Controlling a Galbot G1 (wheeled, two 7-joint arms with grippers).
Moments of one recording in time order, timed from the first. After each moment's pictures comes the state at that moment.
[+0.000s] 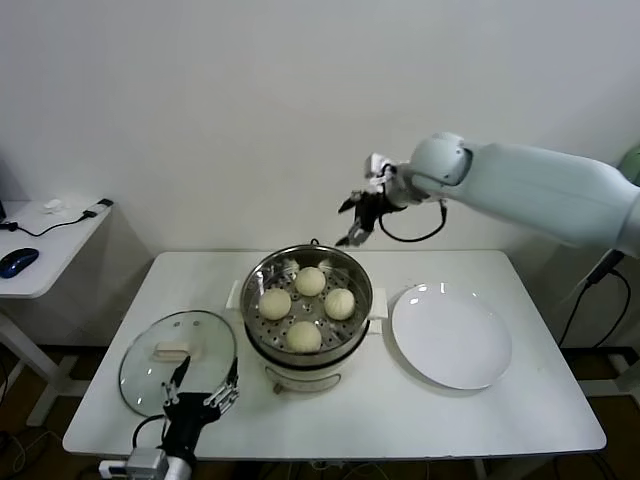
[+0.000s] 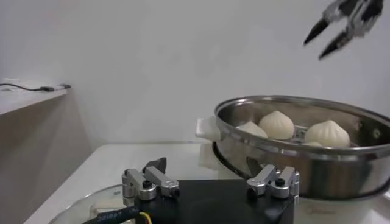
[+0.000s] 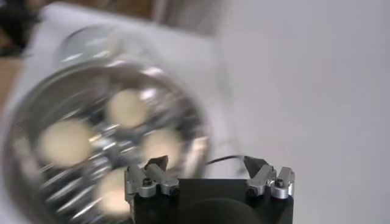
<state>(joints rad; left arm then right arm) 1.76 -1.46 -0.54 -2.21 -0.11 0.17 -0.04 0.65 0.92 -1.28 1.29 0.91 -0.33 -0.59</state>
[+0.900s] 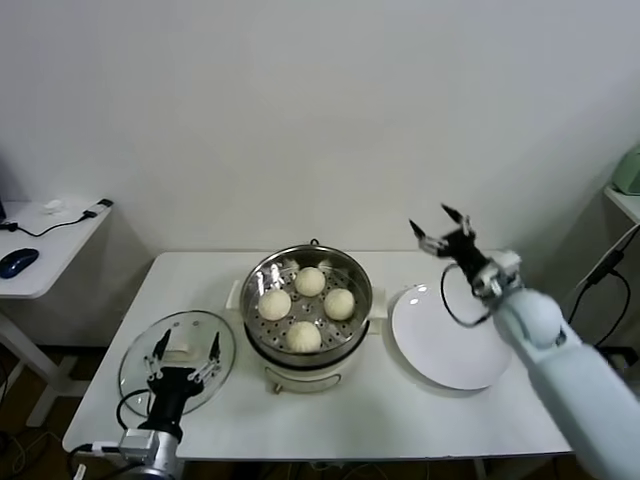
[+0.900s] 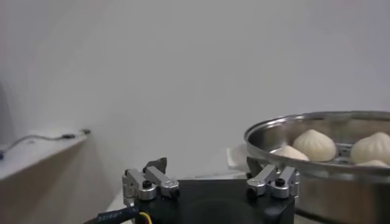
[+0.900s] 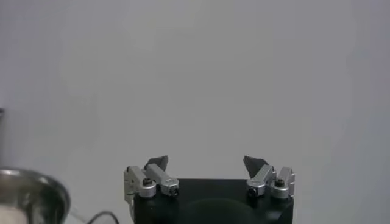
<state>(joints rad) 1.65 -1.39 -0.59 -2.10 -0.02 0.02 -0.07 -0.93 0.92 0.27 1.56 0.54 0.06 -0.11</state>
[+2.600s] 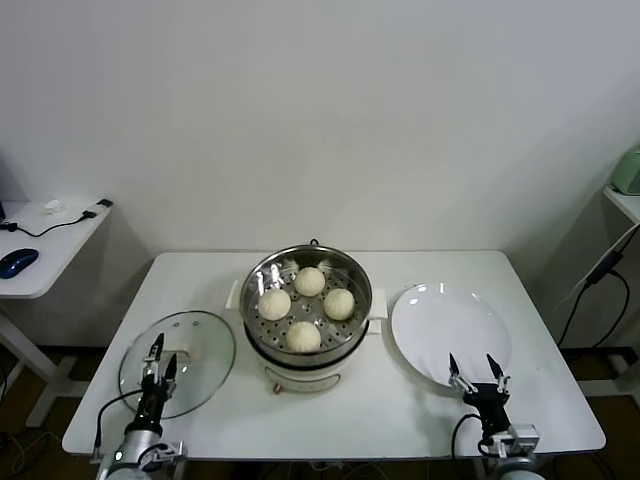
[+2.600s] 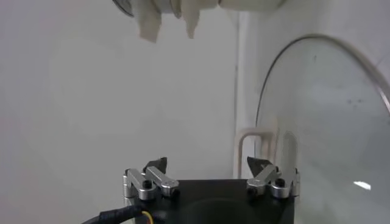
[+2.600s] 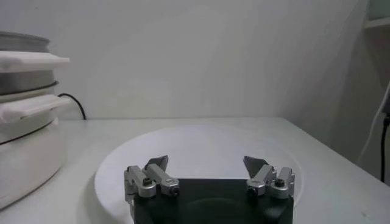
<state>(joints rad) 1.39 -1.28 -0.61 -1.46 1.26 -0.03 -0.42 -1.47 1.29 0.59 1.63 0.30 0.13 -0.02</state>
